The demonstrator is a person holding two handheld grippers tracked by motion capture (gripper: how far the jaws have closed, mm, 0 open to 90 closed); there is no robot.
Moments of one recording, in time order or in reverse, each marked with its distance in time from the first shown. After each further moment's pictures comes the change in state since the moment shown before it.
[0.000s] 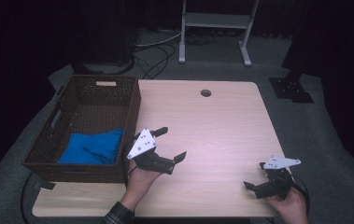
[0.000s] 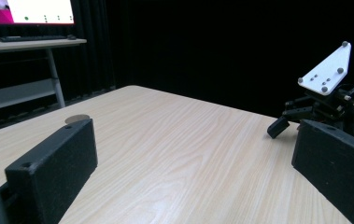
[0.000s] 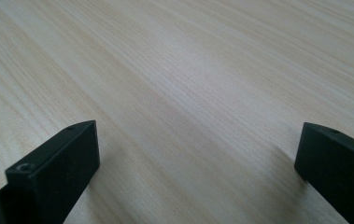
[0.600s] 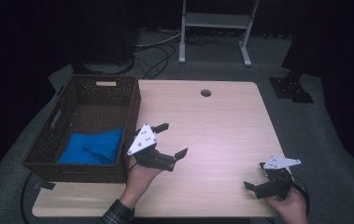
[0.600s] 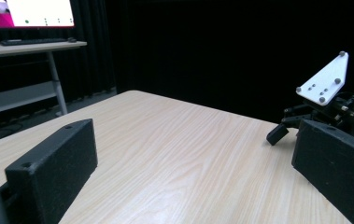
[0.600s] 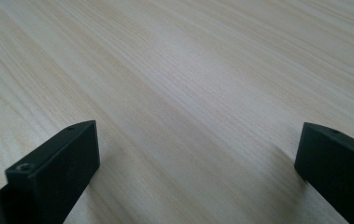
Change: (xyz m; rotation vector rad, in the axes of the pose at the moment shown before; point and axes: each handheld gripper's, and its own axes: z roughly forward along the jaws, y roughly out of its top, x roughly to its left) left arm -0.001 0.017 0.000 0.008 0.002 0.013; right arm 0.000 0.000 0.000 0.000 0.000 -0.001
